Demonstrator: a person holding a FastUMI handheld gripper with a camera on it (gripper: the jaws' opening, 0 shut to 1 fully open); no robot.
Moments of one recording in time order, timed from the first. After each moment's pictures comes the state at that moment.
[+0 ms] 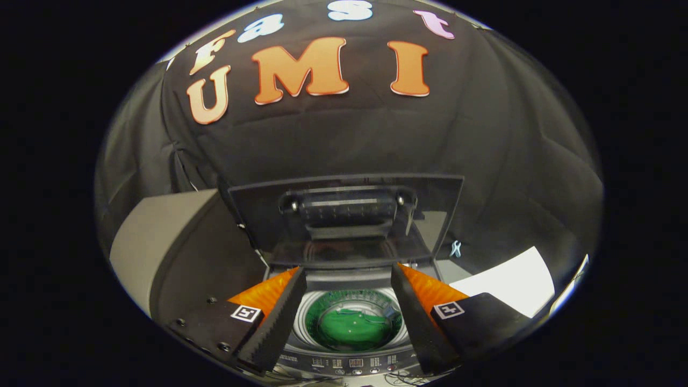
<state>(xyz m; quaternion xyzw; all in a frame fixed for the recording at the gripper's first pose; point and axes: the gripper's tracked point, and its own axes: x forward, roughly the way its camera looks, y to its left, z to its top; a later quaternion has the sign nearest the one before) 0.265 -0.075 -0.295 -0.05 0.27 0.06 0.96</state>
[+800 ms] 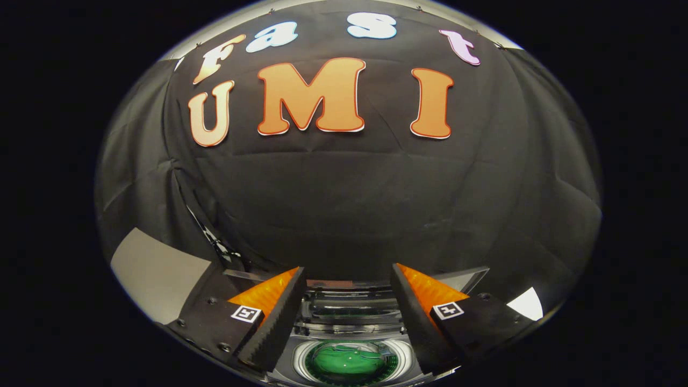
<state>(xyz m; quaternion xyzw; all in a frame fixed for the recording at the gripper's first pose) 0.380 -0.037 -0.236 -0.08 0.20 0.07 0.97</state>
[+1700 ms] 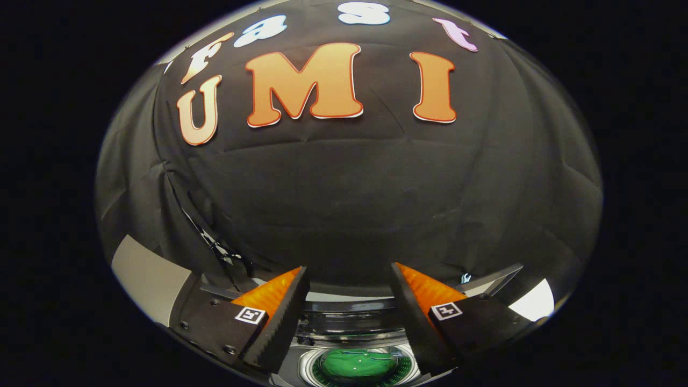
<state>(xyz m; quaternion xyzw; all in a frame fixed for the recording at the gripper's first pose) 0.420 -0.025 -0.270 -0.06 0.22 0.07 0.97</state>
